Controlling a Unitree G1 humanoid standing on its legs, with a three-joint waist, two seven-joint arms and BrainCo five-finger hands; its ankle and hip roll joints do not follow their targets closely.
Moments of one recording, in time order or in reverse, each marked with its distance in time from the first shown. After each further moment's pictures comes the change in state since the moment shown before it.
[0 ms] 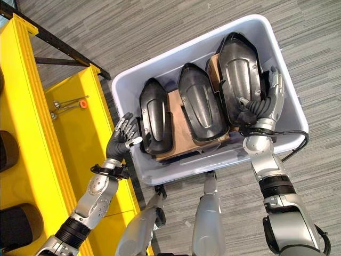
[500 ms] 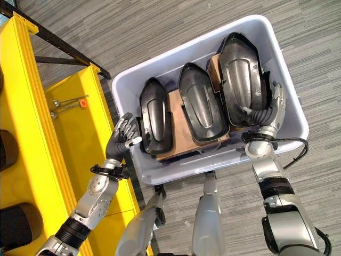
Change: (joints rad) left arm 0.002 0.000 -0.001 0.000 -0.001 -0.002 0.007; right arm -0.030 0.006 0.005 0.198 0.054 -0.010 0.003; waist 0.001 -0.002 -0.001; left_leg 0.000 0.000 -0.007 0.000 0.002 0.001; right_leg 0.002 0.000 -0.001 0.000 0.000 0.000
